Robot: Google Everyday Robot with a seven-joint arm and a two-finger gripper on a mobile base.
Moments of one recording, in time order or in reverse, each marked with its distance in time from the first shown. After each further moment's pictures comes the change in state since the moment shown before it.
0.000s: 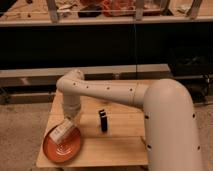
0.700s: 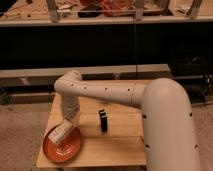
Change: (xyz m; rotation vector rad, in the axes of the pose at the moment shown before) arm -0.005 -0.002 0.003 -0.008 0.005 -0.019
